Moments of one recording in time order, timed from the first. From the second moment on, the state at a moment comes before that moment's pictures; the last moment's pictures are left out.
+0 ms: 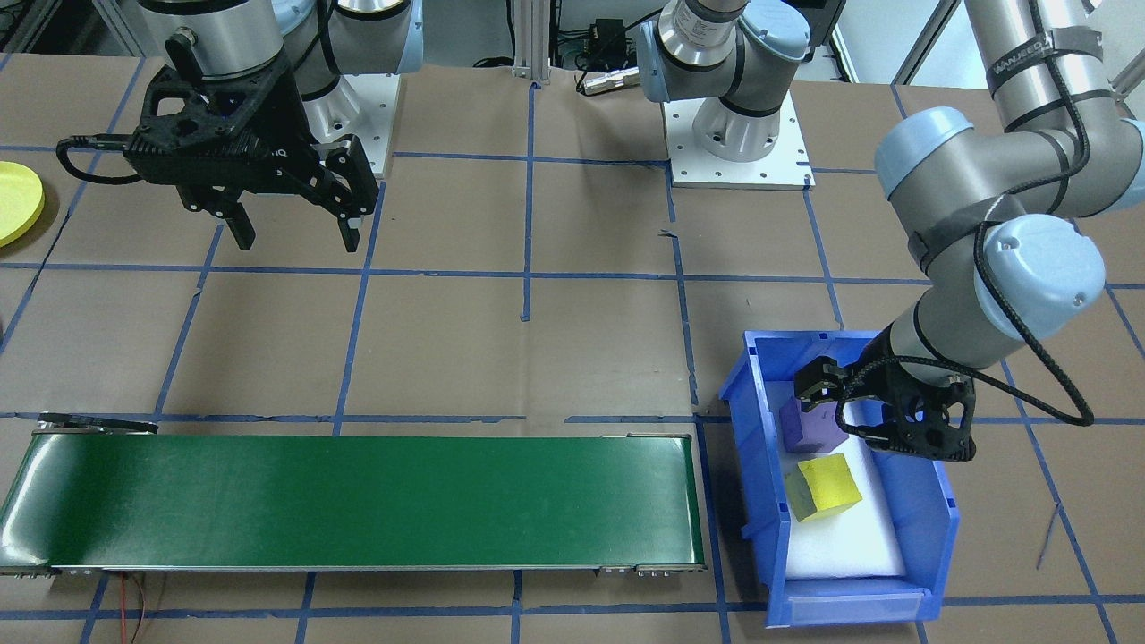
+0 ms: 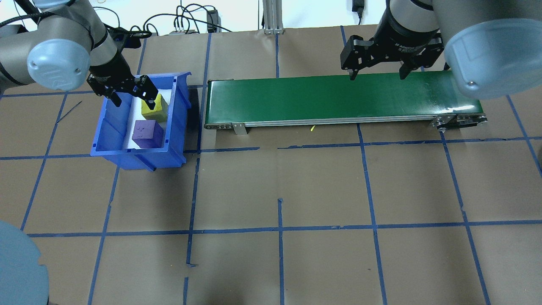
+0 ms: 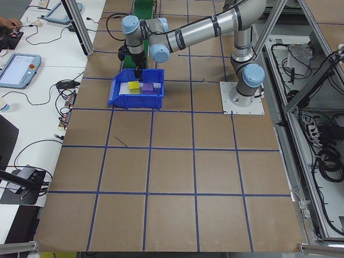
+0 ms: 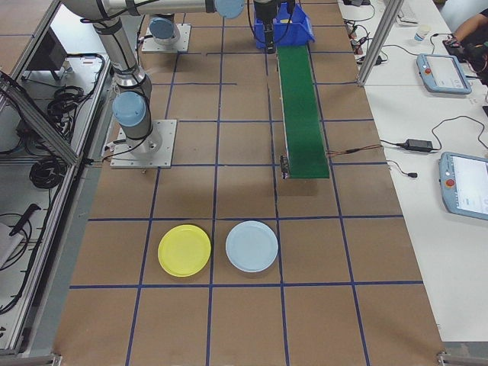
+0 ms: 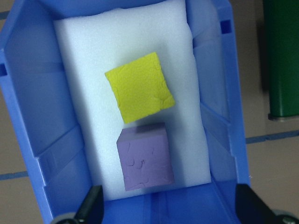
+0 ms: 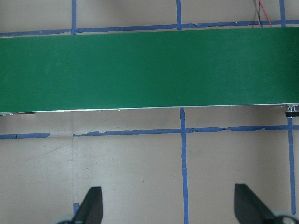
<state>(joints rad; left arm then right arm) -1.38 -1.92 -1.58 -1.28 1.60 0.33 1.66 -1.58 1.58 -1.77 -1.57 0.11</state>
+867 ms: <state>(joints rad) -1.36 -2.00 -1.69 -1.13 1.59 0.38 1.66 -1.58 1.58 -1.77 -1.57 0.11</state>
